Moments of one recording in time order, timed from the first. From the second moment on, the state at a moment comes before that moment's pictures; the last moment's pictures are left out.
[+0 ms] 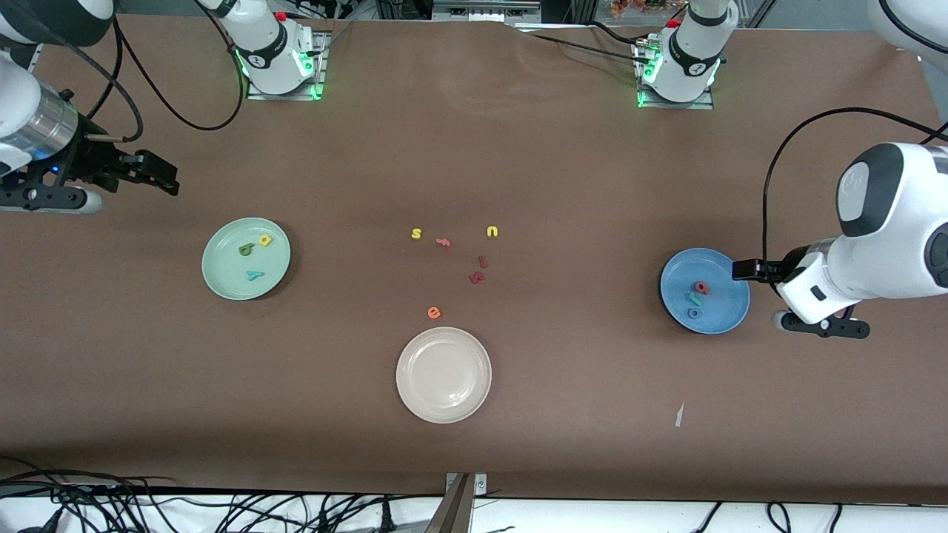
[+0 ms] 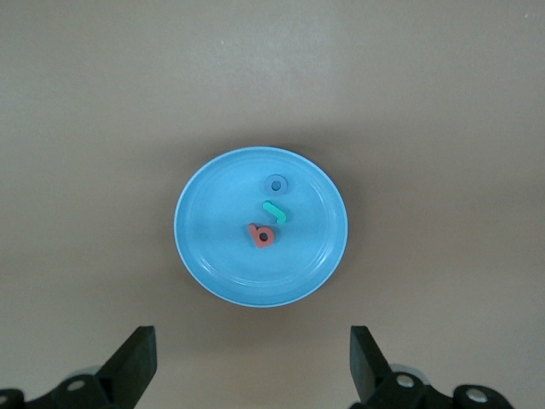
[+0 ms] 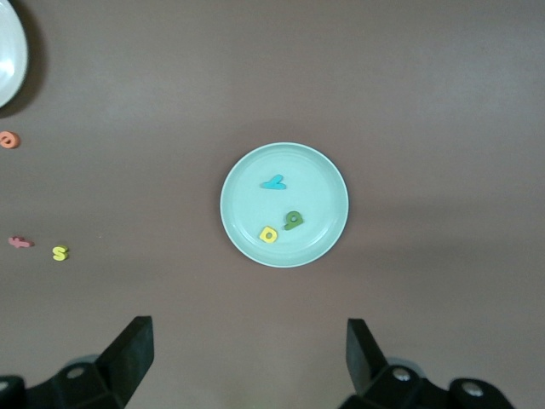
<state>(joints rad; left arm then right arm) 0.21 0.44 -0.29 -1.46 0.11 1.67 0.00 0.01 0.01 0.05 -1.71 -0.01 1.65 0.11</state>
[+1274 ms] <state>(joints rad) 0.21 0.38 -0.29 -1.33 0.11 1.48 -0.07 0.01 -0.01 -0.01 -1.71 -0.01 1.64 0.06</state>
